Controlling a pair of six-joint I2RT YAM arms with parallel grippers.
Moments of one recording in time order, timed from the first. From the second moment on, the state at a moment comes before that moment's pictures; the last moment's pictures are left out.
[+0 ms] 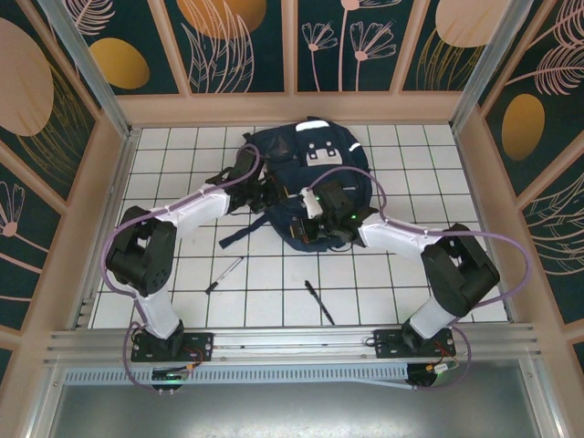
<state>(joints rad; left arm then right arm) -0.51 1.81 1.25 -0.30 0.28 -0.88 0.70 1.58 0.91 -0.17 -0.34 0.35</state>
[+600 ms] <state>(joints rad) -0.39 1.94 1.51 -0.56 0.28 -0.43 0.50 1.44 0.83 -0.31 -0.20 0.28</state>
